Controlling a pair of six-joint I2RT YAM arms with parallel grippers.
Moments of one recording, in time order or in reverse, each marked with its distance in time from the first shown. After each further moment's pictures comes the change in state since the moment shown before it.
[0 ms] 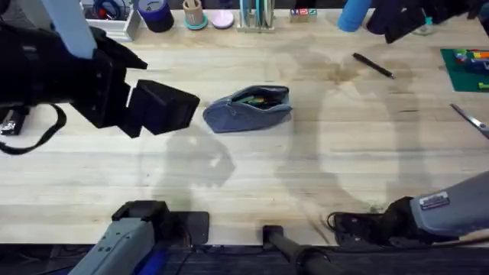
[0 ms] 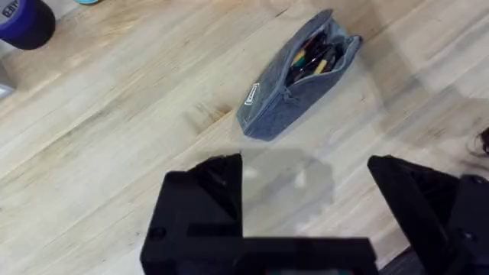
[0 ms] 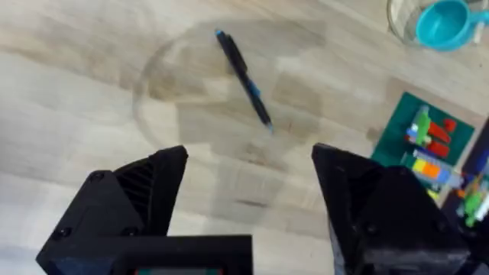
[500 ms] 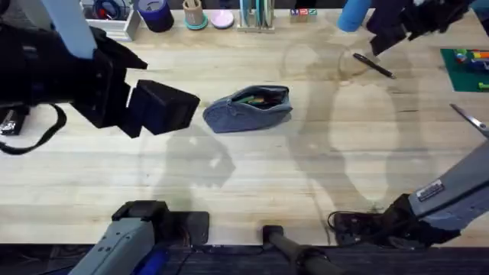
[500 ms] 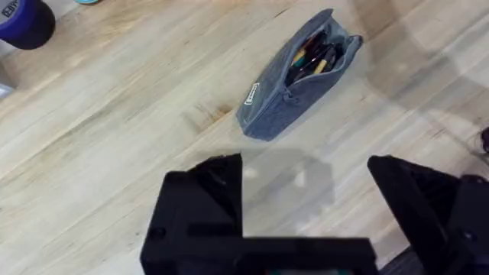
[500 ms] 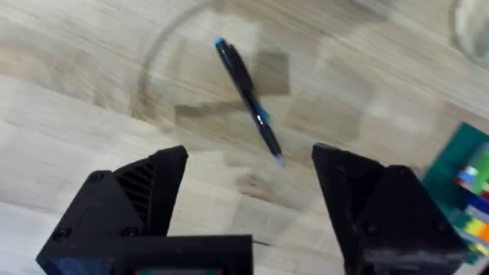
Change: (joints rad) left arm 0.000 0.000 0.000 0.000 0.000 0.000; right arm -0.057 0.225 0.048 0.060 -0.085 -0.064
